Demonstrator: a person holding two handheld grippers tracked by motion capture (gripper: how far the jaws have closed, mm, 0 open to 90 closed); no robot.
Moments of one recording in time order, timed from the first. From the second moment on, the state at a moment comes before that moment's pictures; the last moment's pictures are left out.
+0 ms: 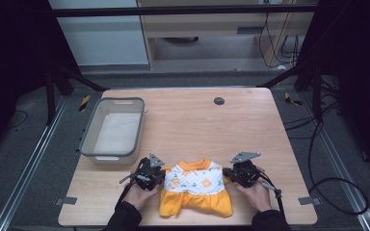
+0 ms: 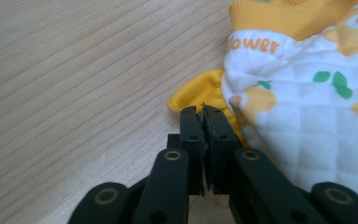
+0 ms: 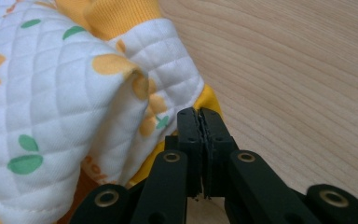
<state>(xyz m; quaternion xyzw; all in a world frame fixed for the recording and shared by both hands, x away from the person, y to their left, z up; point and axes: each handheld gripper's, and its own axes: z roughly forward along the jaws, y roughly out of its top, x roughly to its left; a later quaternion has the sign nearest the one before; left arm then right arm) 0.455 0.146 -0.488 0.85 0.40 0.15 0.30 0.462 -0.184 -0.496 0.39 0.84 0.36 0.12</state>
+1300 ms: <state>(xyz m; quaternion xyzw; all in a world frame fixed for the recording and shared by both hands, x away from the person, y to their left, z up) 0.547 0.157 -0.393 0.71 0.49 0.26 0.43 0.548 -0.176 -0.415 0.45 0.71 0.44 0.32</state>
